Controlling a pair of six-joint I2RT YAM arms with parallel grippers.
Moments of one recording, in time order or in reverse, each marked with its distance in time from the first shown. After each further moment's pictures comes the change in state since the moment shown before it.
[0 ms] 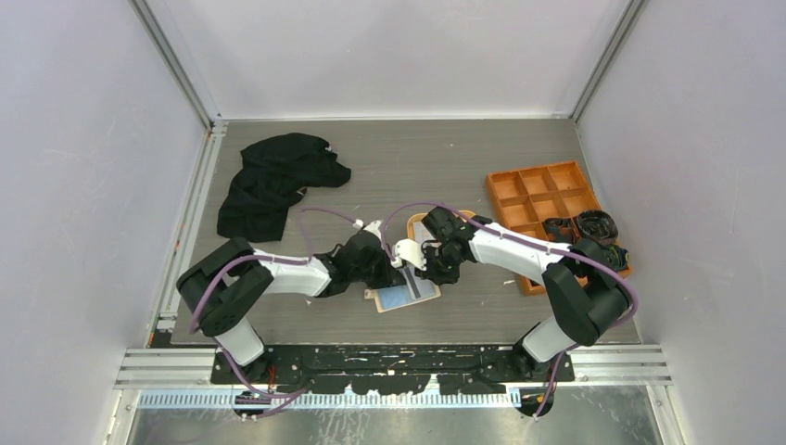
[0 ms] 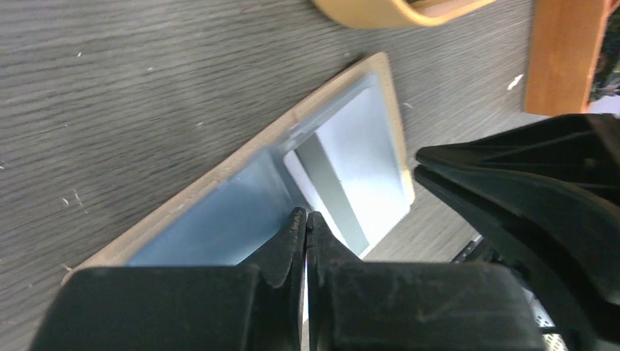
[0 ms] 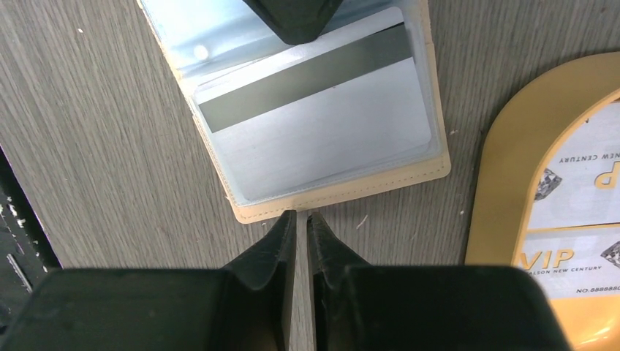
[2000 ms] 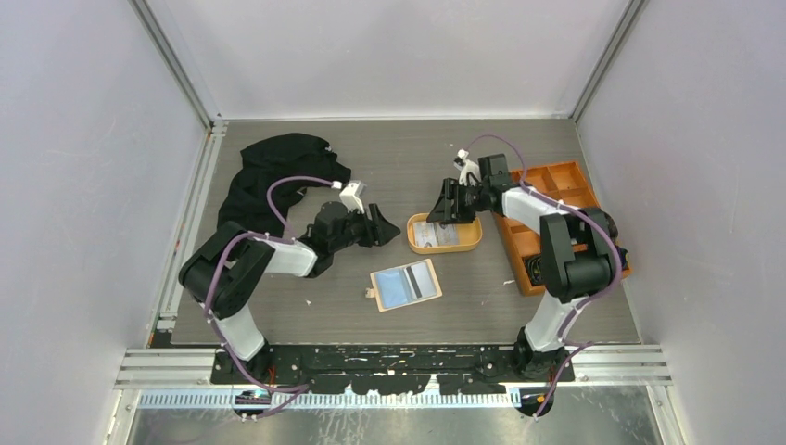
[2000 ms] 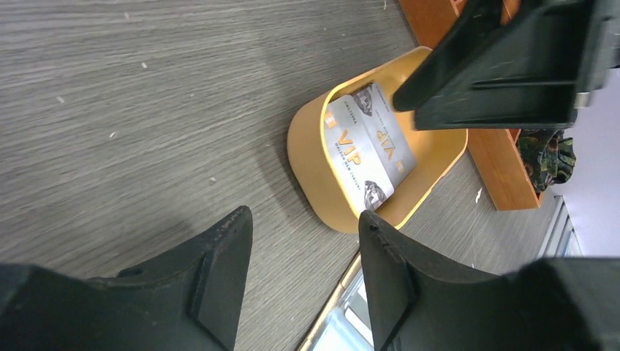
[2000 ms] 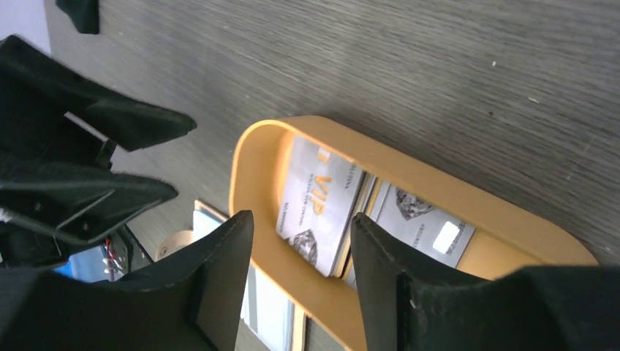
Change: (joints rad) left arm 0.283 0.082 -0.003 0.424 0.122 0.299; right arm -0.477 0.193 0.173 0.404 -0.367 1.079
